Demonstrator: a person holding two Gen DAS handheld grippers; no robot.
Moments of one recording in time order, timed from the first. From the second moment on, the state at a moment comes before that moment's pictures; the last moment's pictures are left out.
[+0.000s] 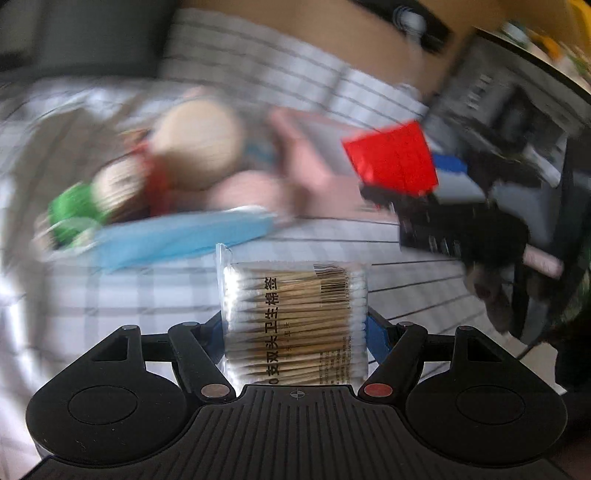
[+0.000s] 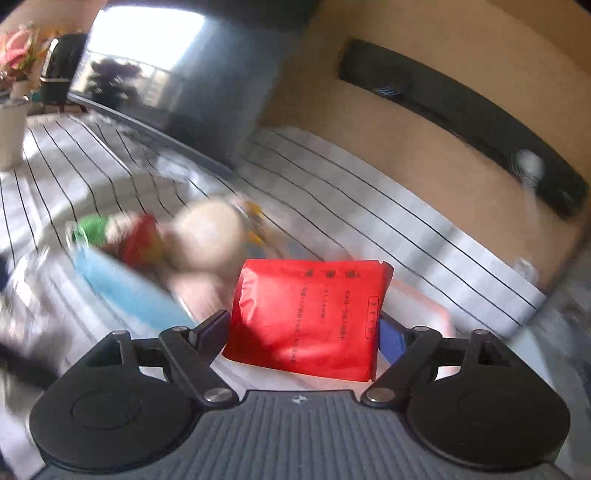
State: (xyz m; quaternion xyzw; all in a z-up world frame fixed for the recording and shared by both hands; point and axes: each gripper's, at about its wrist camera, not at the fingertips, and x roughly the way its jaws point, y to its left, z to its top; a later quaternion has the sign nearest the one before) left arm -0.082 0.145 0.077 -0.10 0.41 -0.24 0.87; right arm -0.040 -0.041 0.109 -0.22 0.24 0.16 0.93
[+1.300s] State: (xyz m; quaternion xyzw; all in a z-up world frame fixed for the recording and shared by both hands) left arm -0.044 0.137 0.069 -0.09 0.38 -0.09 0.92; right arm 0.098 -0.161 0.110 -0.04 0.29 0.09 0.95
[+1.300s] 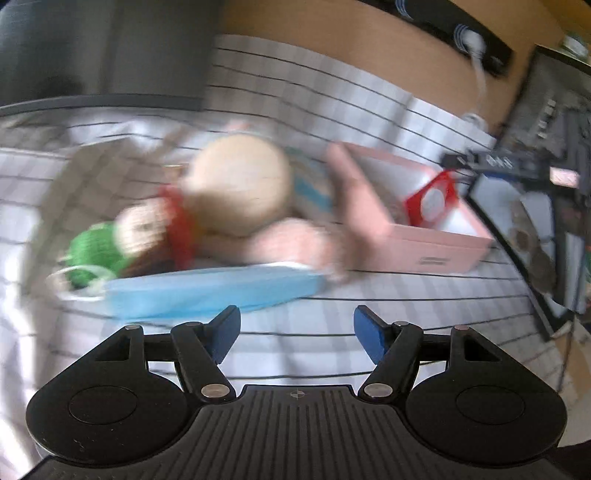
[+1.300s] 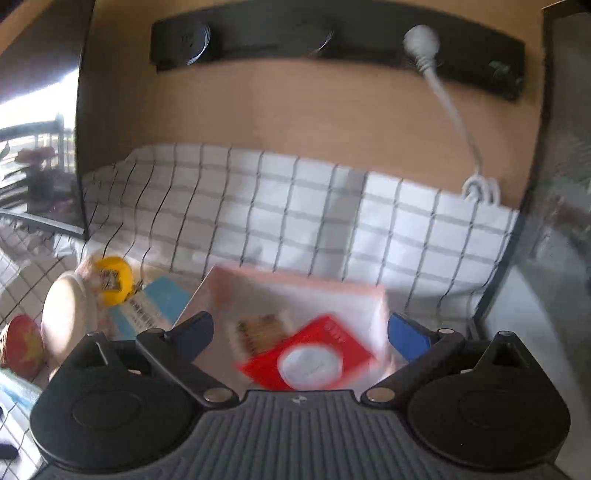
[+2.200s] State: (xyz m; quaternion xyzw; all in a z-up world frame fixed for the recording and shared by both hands) left arm 0.046 0.141 0.036 0.10 0.47 -0.23 0.84; right arm -0.047 -0.113 0.086 -0.16 0.32 0.16 0.92
